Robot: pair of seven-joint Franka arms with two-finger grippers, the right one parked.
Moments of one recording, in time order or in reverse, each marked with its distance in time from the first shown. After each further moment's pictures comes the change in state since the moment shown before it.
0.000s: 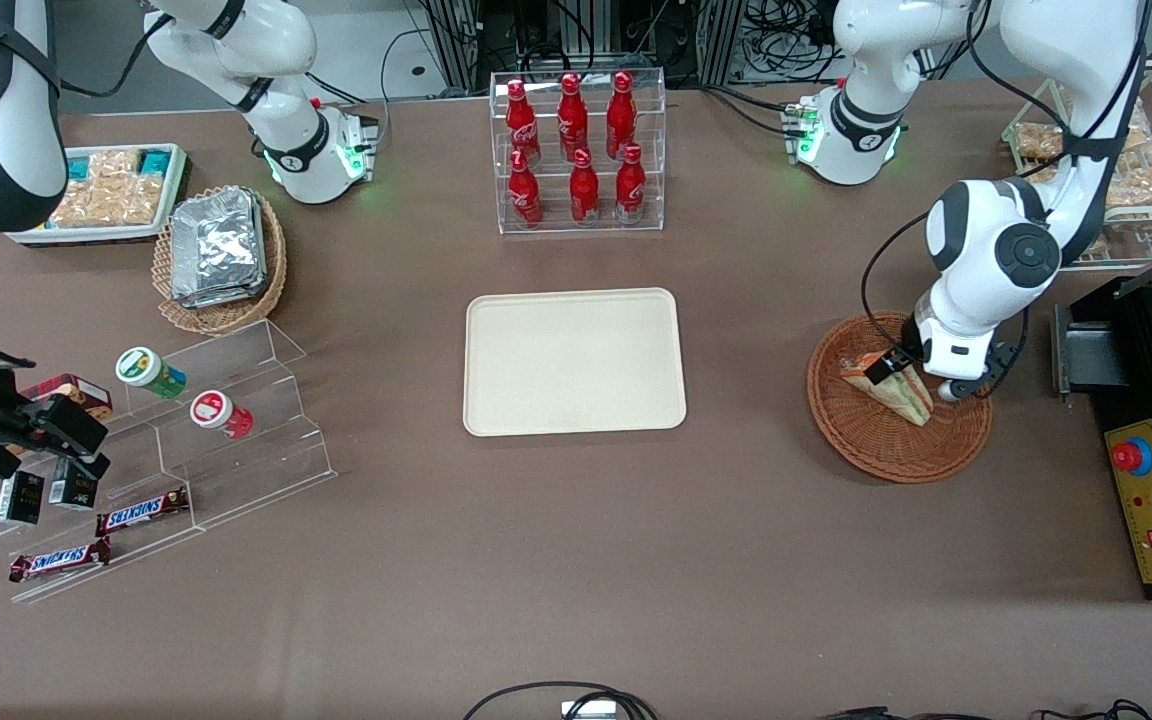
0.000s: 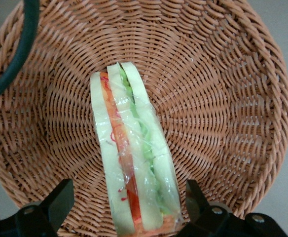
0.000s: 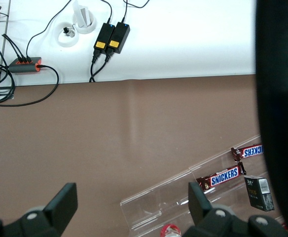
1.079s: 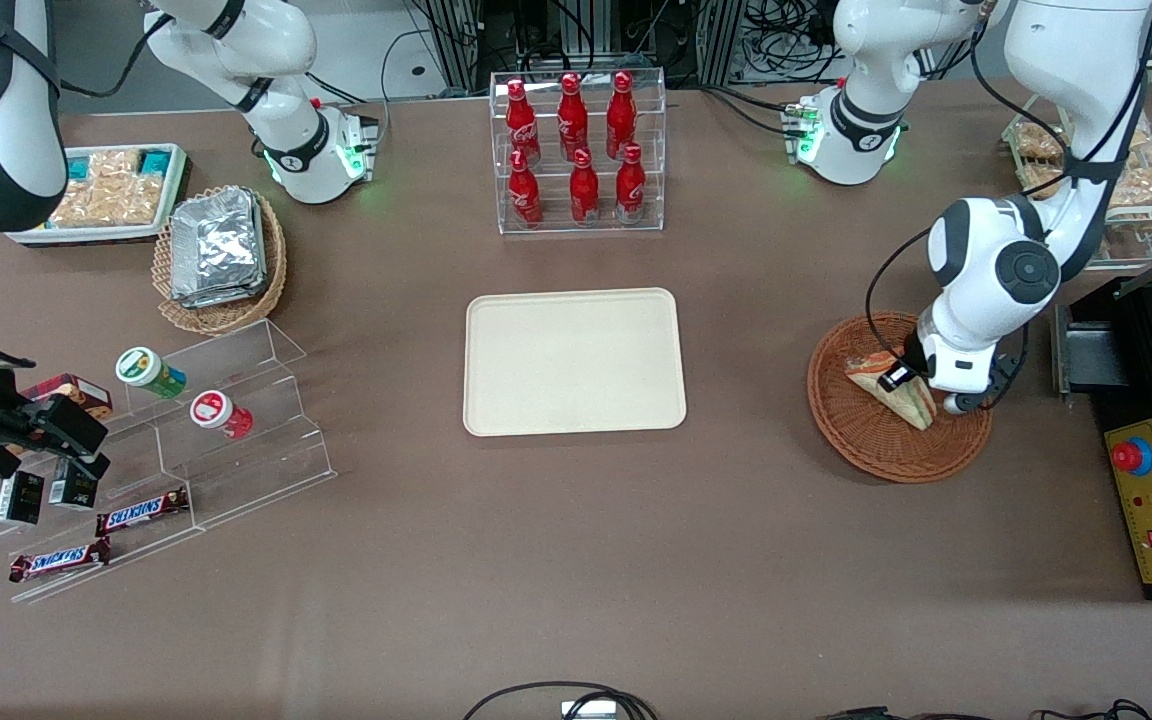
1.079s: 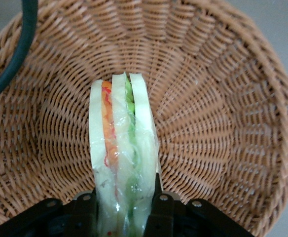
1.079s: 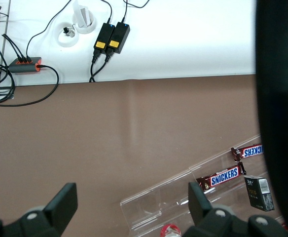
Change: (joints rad) arm 0.004 0.063 0.020 0.045 0.038 0.046 -0.051
